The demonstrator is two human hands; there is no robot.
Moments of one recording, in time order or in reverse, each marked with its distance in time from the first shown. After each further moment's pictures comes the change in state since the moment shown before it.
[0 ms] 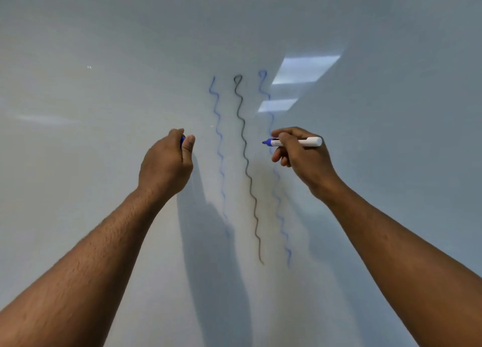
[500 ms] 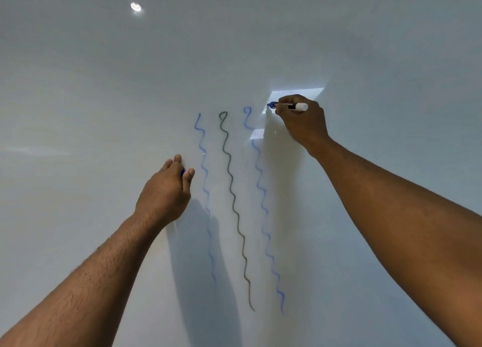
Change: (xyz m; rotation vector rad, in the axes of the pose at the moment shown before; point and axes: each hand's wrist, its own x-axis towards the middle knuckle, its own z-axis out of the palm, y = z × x) left_hand 0.025 0.021 0.014 0.067 -0.180 -0.019; right_hand 0.133 -0.037 -0.031 -0.308 0.239 -0.240
